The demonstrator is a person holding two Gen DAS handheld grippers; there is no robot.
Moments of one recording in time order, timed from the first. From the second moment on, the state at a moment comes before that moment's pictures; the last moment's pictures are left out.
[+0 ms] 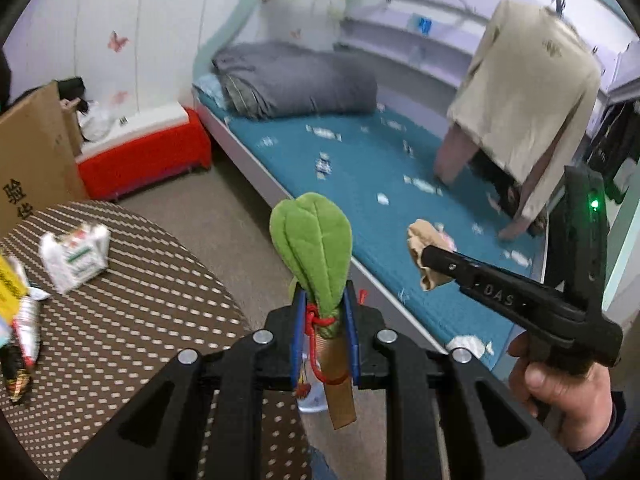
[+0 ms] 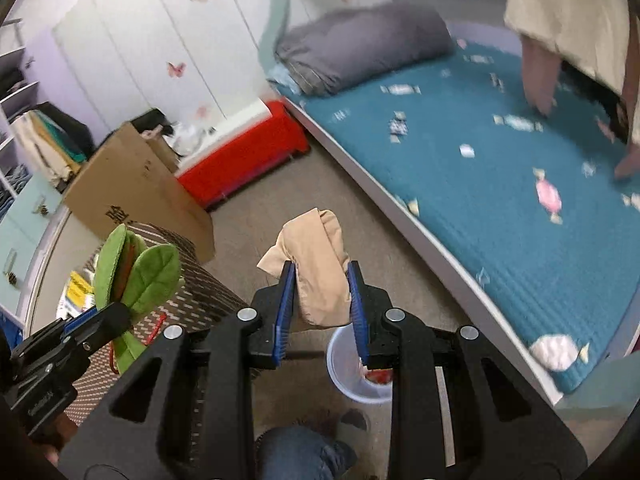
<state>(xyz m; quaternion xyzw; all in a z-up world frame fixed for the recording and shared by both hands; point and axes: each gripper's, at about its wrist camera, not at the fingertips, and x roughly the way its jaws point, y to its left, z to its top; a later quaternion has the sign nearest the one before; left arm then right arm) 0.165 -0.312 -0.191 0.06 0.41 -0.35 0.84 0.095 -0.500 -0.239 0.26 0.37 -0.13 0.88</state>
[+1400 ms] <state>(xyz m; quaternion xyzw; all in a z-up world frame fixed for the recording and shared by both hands) 0.184 -0.386 -0.258 0.15 0.47 -0.34 0.80 0.098 -0.551 -0.325 0.36 0.41 -0.19 0.82</state>
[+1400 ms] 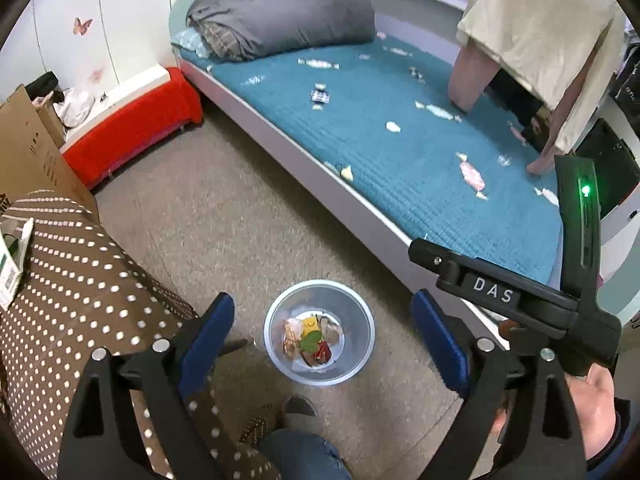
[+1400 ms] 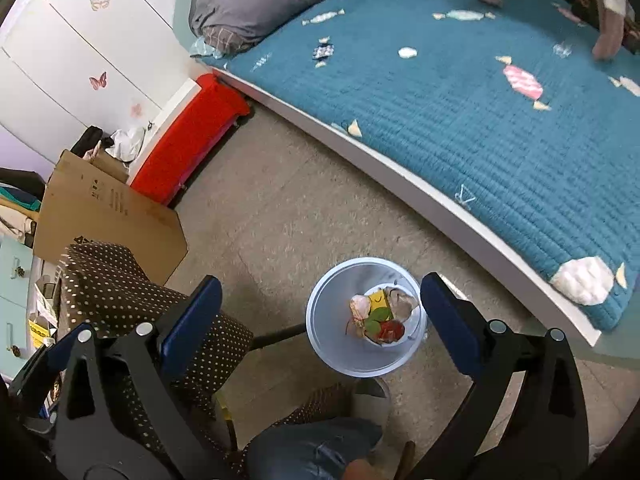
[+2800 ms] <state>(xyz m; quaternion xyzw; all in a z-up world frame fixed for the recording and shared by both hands) 0.138 -0.119 -0.120 0.00 0.30 -0.19 0.94 0.104 -0.325 -0.100 0.14 0.28 -0.08 0.95</state>
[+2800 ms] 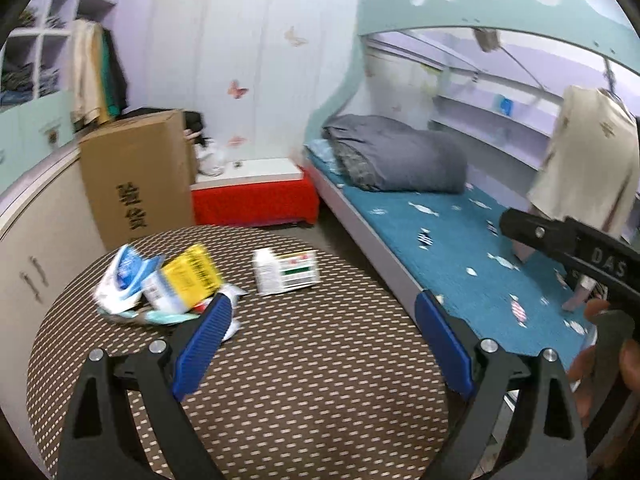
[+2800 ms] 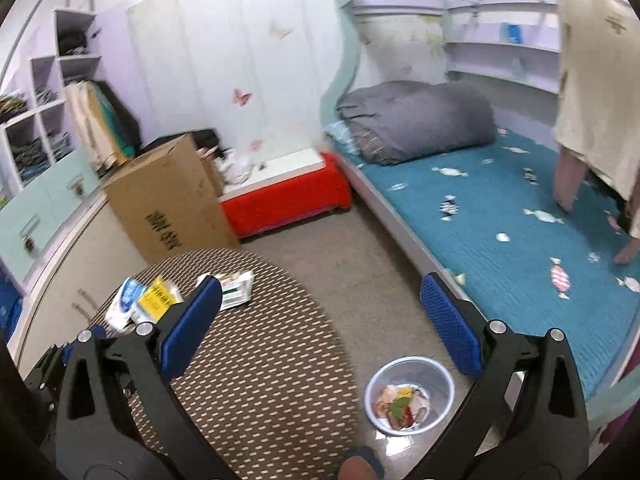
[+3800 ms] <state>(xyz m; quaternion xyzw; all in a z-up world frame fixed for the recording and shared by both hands) 0.202 0.011 -0.216 -0.05 0.40 -0.03 0.92 0.253 -0.175 -0.216 0.10 0.42 0.08 0.90</state>
